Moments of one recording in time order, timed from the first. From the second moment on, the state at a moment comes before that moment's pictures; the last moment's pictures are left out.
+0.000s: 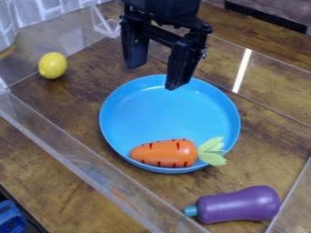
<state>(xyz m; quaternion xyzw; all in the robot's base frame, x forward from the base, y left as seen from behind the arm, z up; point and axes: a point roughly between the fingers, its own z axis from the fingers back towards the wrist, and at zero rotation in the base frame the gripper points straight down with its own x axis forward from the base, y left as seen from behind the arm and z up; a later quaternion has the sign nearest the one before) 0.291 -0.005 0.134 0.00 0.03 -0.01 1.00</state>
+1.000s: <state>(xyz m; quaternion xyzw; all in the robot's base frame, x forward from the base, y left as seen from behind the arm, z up) 0.284 -0.019 0.059 0.00 0.05 -0.28 0.96</state>
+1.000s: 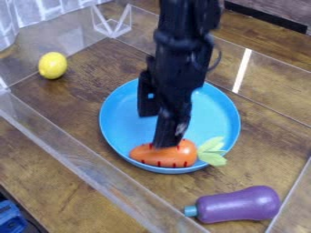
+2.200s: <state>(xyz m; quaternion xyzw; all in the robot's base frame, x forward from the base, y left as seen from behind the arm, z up) 0.296 -0.029 0.028 -0.01 0.00 -0.31 0.95</state>
